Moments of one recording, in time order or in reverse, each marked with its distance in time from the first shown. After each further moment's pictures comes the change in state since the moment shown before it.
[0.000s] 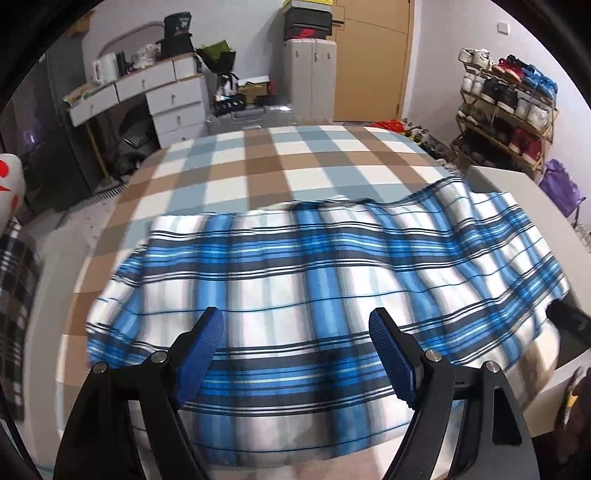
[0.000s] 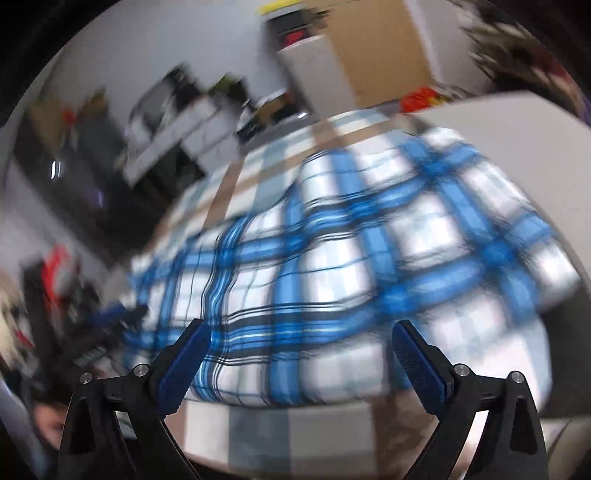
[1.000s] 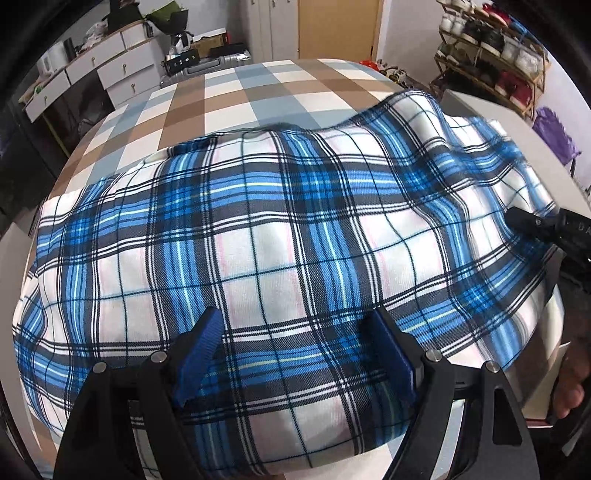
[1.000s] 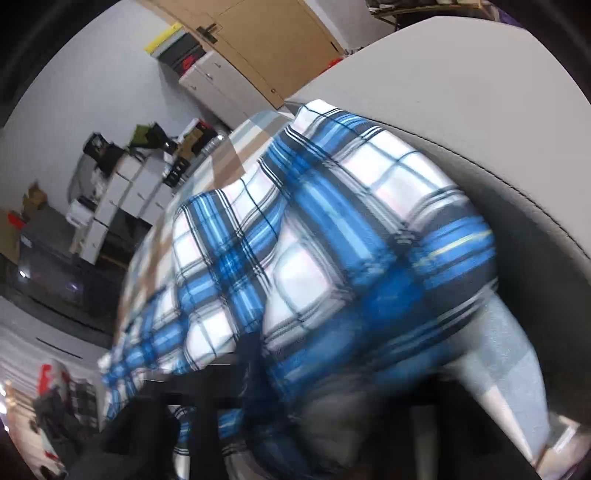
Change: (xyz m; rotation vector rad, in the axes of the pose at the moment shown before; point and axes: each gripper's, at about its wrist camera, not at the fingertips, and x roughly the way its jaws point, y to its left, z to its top) left arm 0.049 -0.073 -0.012 0.105 0.216 -0.013; right arm 0.048 -0.067 0.035 0.299 -0.005 -0.090
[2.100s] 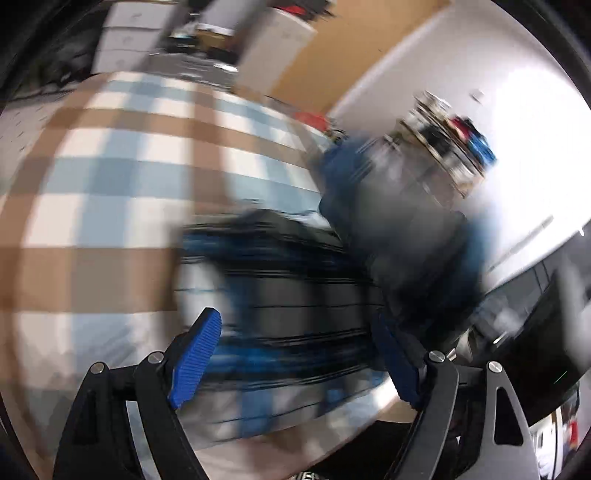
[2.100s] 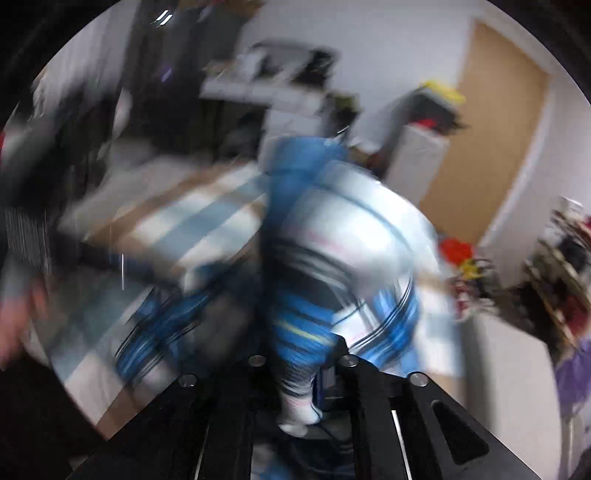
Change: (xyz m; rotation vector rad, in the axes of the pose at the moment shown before) left arm -0.111 0.165 -0.044 -0.319 -0.096 -0.525; right arm -0.005 0.240 -0.145 -1.170 -0.090 -0.111
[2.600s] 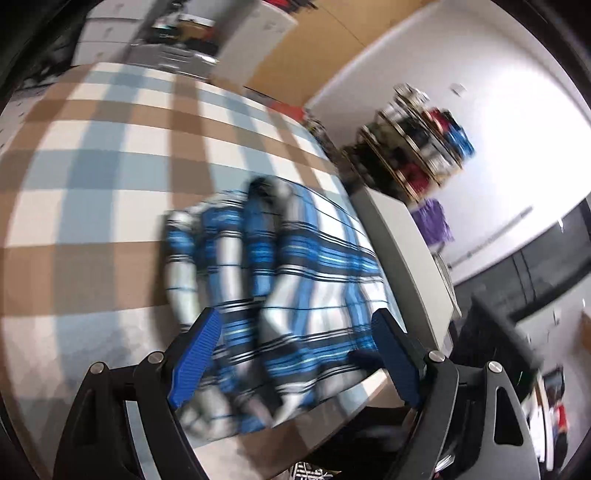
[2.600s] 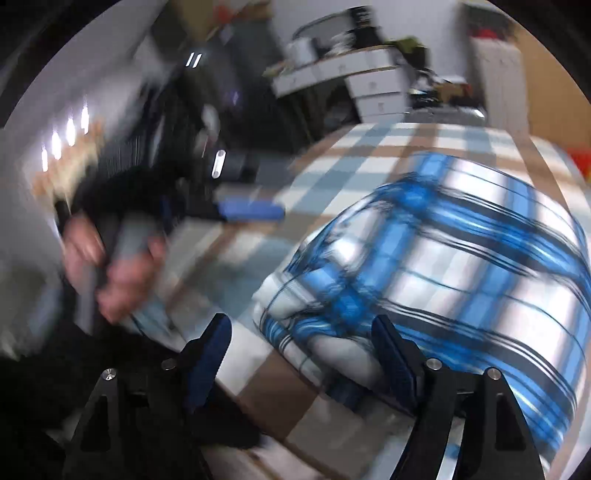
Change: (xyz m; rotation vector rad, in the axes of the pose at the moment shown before) left arm 0.018 -0.018 0.011 0.067 0.071 -0.139; right arm -0.004 -0.034 -0.052 0.369 -0.023 0.637
